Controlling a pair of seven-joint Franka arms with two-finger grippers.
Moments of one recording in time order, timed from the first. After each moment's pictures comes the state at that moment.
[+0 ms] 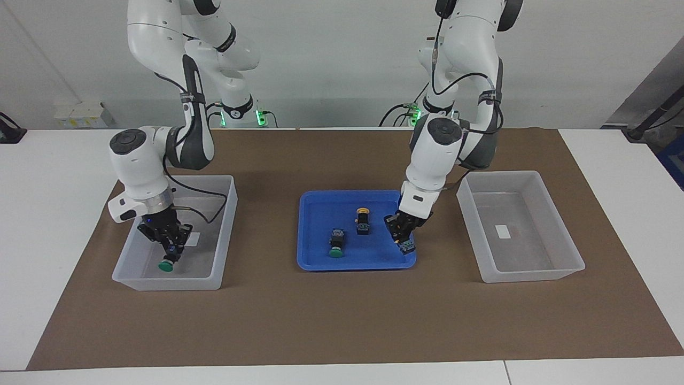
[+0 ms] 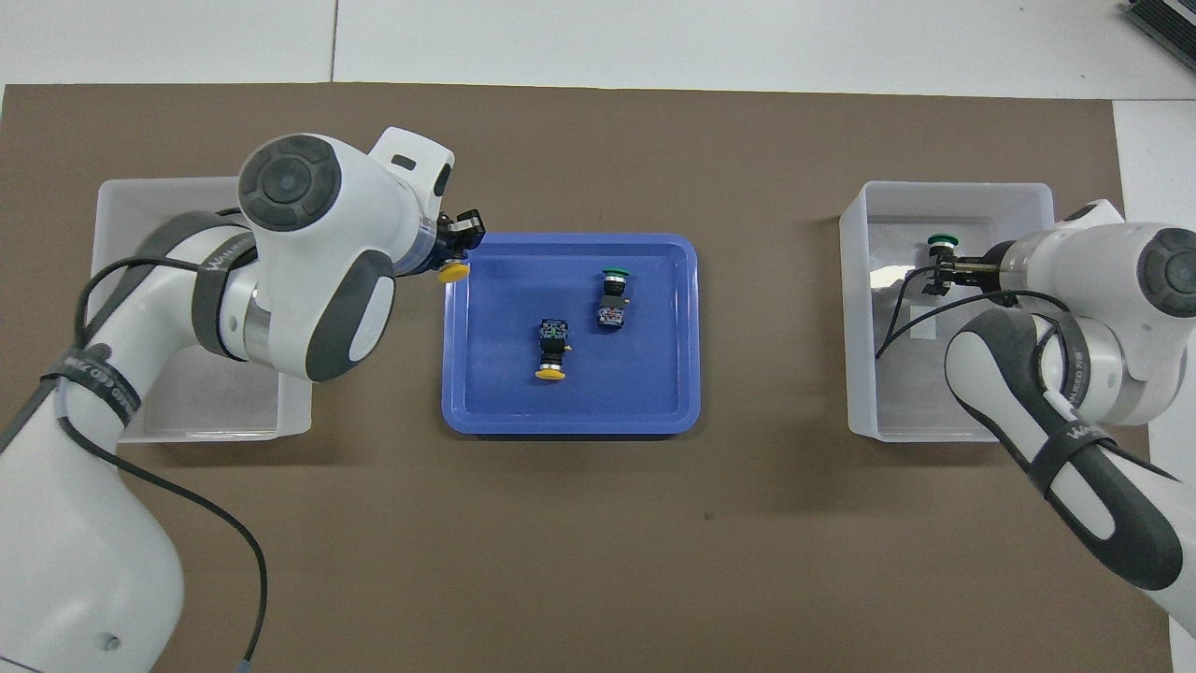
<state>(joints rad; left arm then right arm) -0.24 0.35 -0.12 -1.64 0.00 2.12 -0.62 -0.09 0.28 -0.02 -2.03 -0.05 2.57 0.09</state>
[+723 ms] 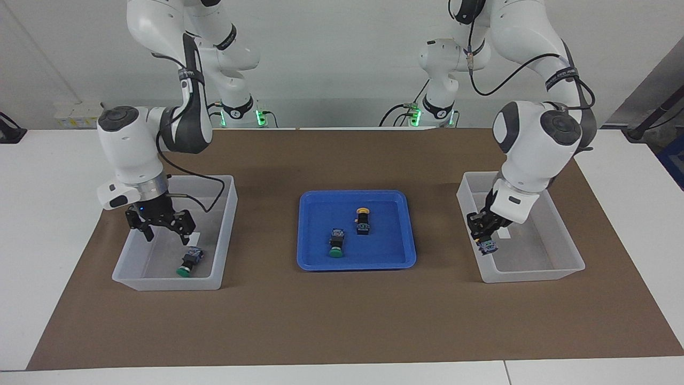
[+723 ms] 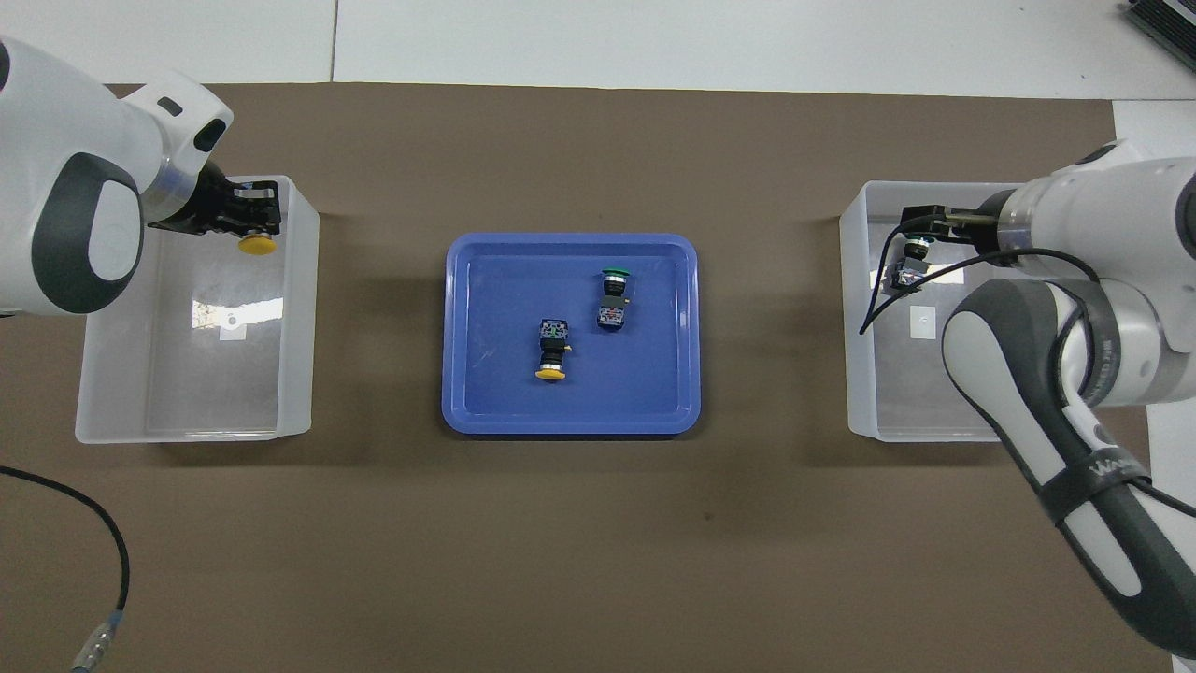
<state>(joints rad) 0.07 0.34 -0.12 -1.66 0.00 2.09 -0.07 0.06 0.19 0.00 -1.86 -0.04 2.36 0.30</state>
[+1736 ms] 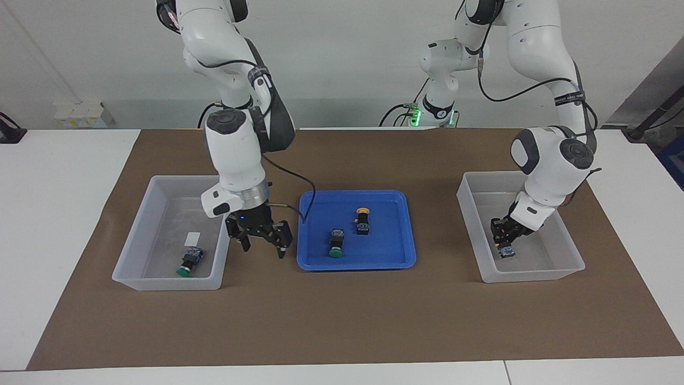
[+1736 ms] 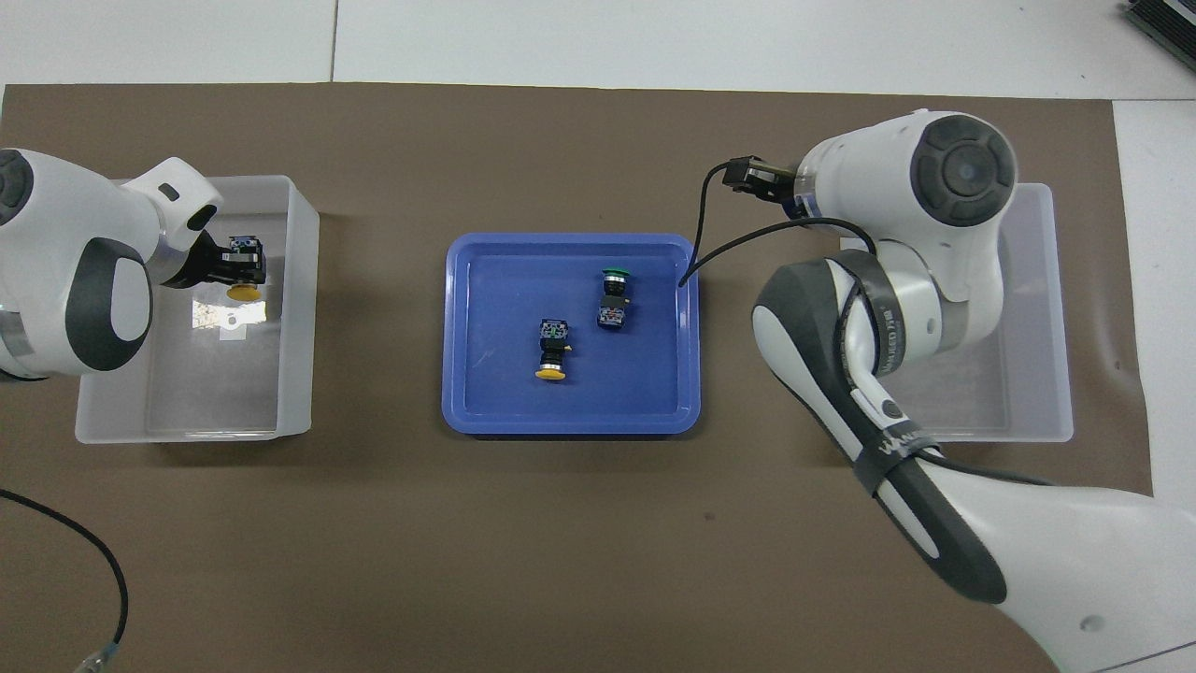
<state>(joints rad) 0.11 0.31 -0.14 -1.79 0.00 2.19 0.02 0.44 0.51 0.00 -1.58 -0.06 2.35 0.77</state>
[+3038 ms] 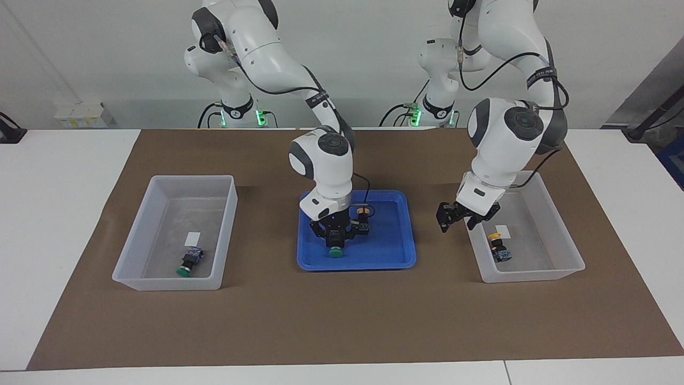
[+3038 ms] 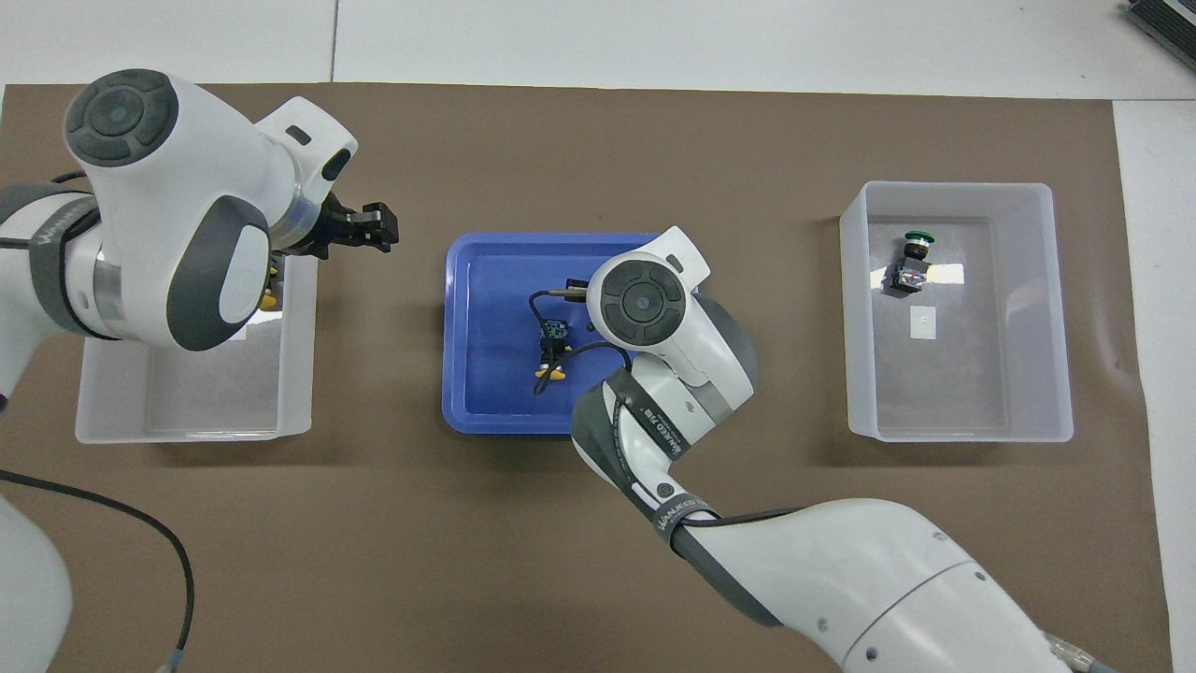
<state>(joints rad) -0.16 0.31 -0.15 -1.66 0.00 2.05 -0.35 0.51 0.50 -0.01 -1.65 -0.18 2.35 0.81</state>
